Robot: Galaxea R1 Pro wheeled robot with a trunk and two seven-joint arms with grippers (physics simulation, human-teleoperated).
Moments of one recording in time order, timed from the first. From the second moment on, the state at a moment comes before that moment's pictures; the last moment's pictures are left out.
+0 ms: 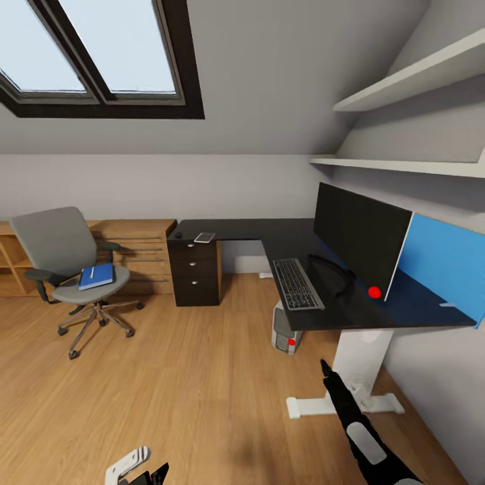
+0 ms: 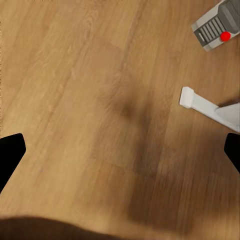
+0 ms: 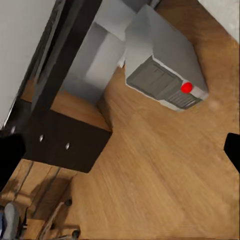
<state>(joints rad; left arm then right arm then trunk) 0.20 0.04 -0.02 -1.47 0.66 0.47 0.18 -0.48 -0.04 -0.02 -0.47 -1.09 -0.21 0.31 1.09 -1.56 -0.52</state>
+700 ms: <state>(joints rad) 0.20 0.05 -0.02 -1.12 0.53 0.24 0.19 -0.37 -0.03 -0.01 0.02 -0.70 -0.71 0.30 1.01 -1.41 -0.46</state>
